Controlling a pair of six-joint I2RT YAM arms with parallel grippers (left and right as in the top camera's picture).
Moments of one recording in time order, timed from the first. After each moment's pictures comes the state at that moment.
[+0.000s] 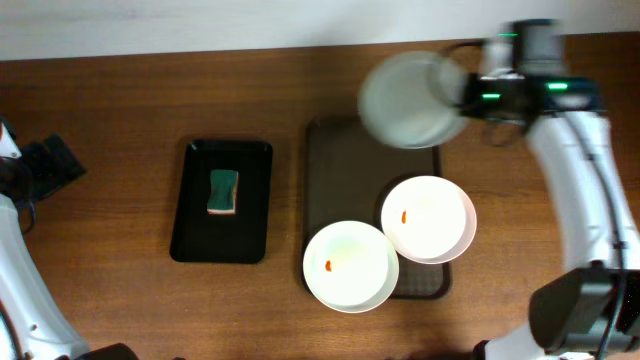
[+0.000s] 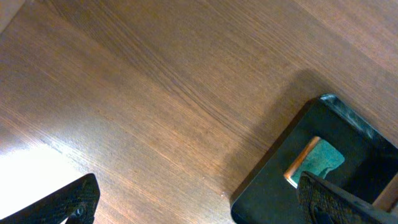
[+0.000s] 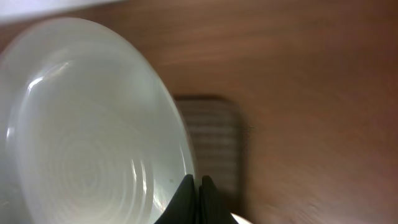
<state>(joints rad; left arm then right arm) 0.52 1.57 1.77 -1.30 0.00 -0.11 -0.07 1.73 1.68 -0.91 -0.16 0.18</state>
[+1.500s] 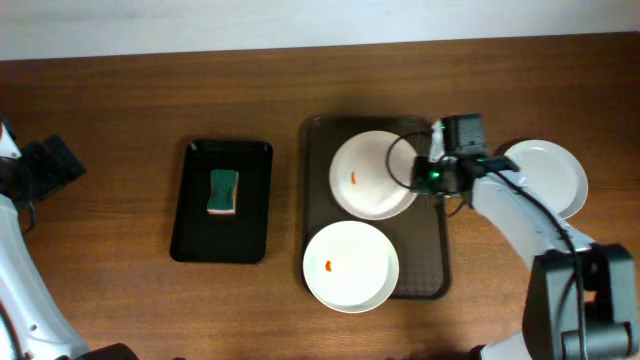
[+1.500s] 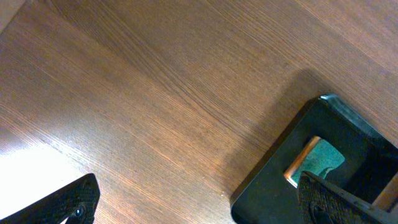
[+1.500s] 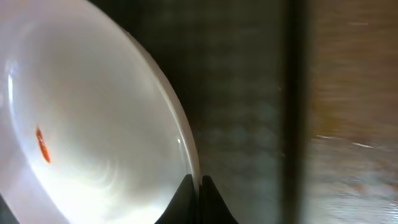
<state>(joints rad) 0.52 1.57 1.77 -1.30 0.00 -0.11 0.11 1.68 1.02 -0.45 -0.15 0.26</state>
